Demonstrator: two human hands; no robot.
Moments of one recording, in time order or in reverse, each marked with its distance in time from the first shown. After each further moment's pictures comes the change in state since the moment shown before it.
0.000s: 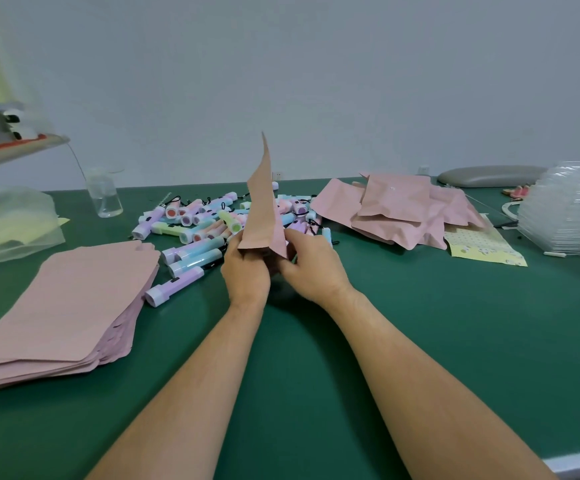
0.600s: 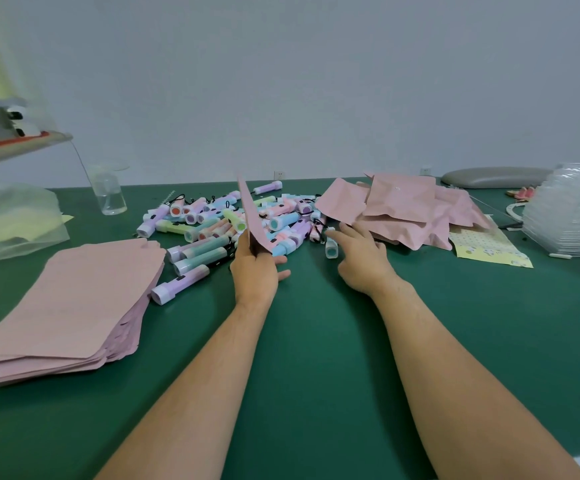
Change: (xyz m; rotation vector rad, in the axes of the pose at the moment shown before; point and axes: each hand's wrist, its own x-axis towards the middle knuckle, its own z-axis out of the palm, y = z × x) left_hand 0.000 -0.002 0.000 -0.085 -0.123 -0.089; right_hand 0.006 0.073 -0.028 -0.268 -0.211 0.240
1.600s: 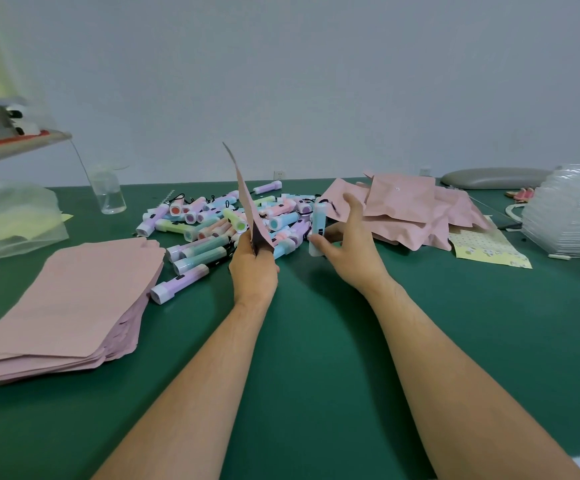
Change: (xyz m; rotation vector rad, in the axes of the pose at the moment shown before) left_hand 0.000 0.001 0.000 0.085 0.035 0.036; right_hand -0.001 -0.022 0.000 0.610 0.249 -0.060
